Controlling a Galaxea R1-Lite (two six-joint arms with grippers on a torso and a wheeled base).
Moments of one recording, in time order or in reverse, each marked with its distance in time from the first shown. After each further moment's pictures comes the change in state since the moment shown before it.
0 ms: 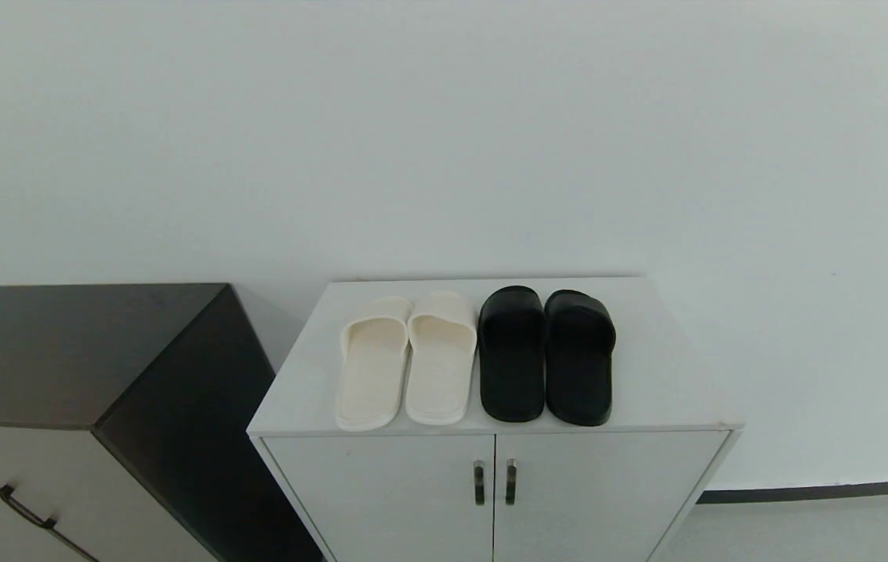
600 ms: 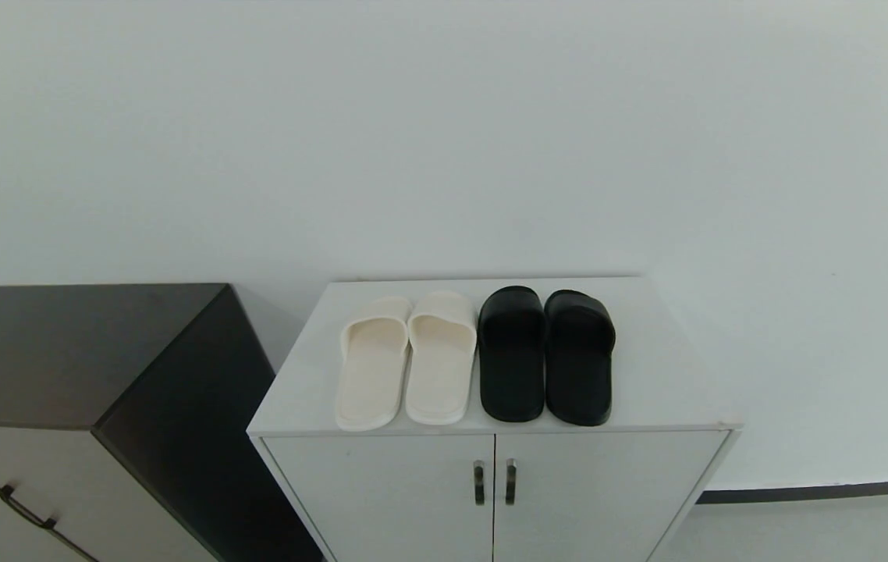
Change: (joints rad) left arm 0.000 0.000 0.000 0.000 0.001 0.002; right arm 0.010 0.119 -0.244 -0.002 0.027 0.042
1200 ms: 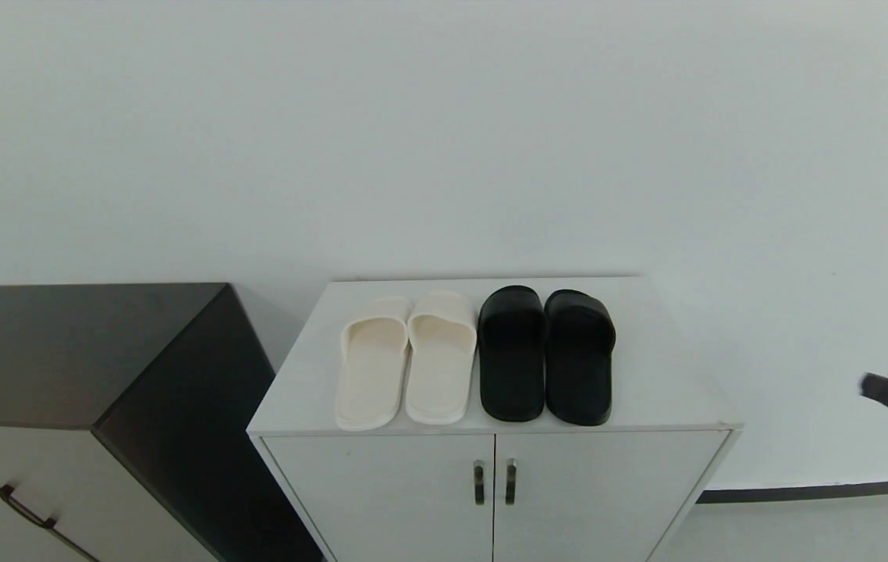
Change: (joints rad) left arm 0.000 0.000 0.000 0.000 -0.001 -0.001; right arm 0.345 0.824 -0.197 -0.375 0.133 0.224
